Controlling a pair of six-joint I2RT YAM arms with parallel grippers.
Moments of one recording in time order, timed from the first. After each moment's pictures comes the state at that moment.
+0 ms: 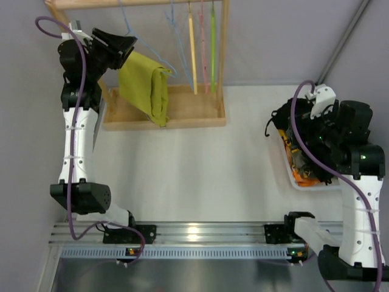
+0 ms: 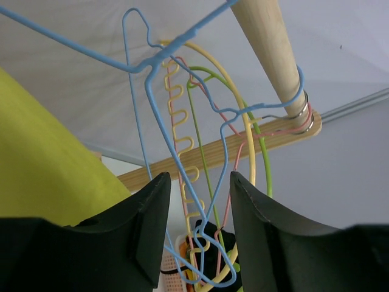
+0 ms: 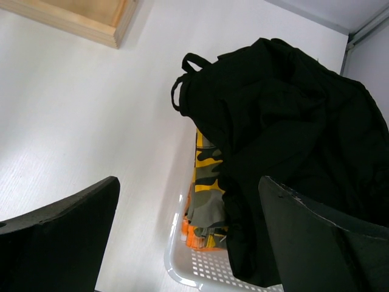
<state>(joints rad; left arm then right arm) 0.06 1.54 1.88 -0.25 0.43 -1.04 -0.03 0.95 1.43 -1.01 -0.25 -0.31</state>
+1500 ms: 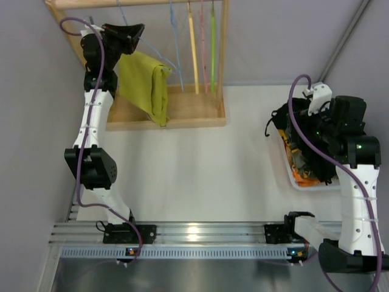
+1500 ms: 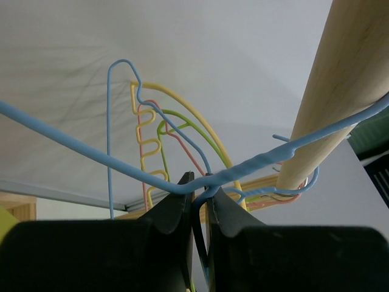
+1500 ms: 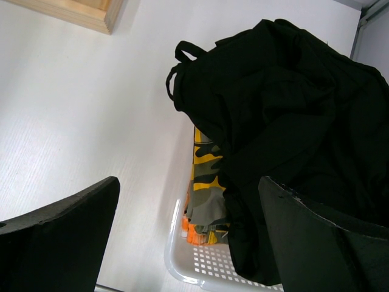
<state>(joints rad) 0.02 1.84 1.97 0.13 0.37 -1.33 -0.03 1.01 1.44 -1.02 -0.22 -0.30</state>
